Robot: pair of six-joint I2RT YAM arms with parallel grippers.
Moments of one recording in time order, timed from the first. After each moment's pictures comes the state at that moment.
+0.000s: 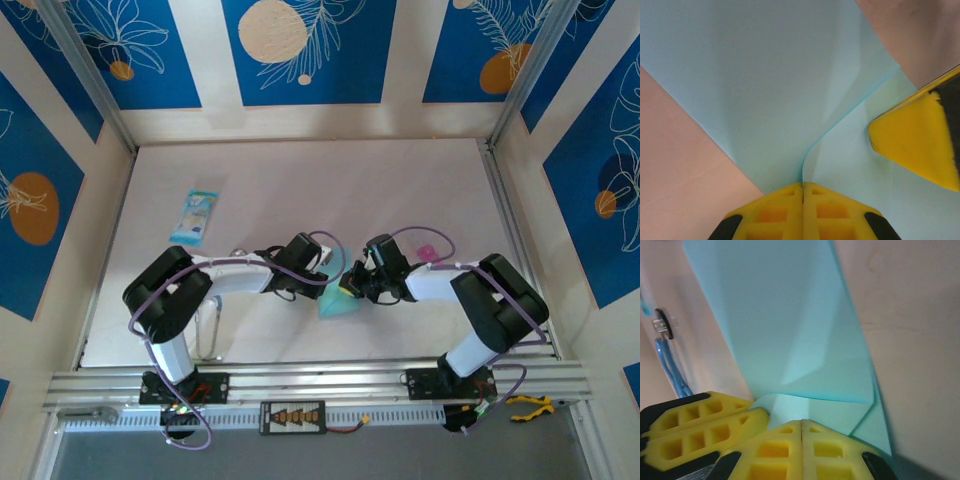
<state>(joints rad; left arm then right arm) -0.83 1.77 0.93 -0.19 0.18 -0.36 0.55 1.58 0.54 0.12 -0.46 1.10</state>
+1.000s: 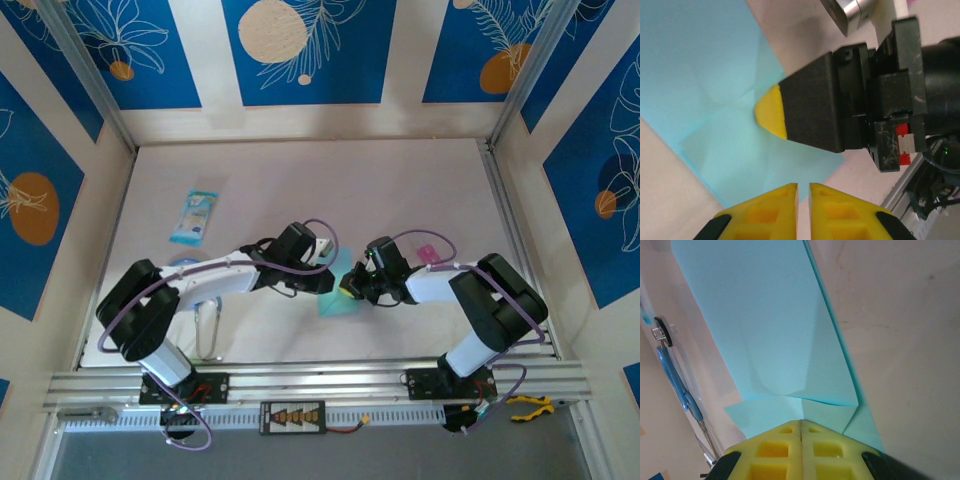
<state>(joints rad) -0.84 1.62 0.95 -0.26 0.40 -0.58 0.55 1.58 0.51 0.17 -0.45 1.15</state>
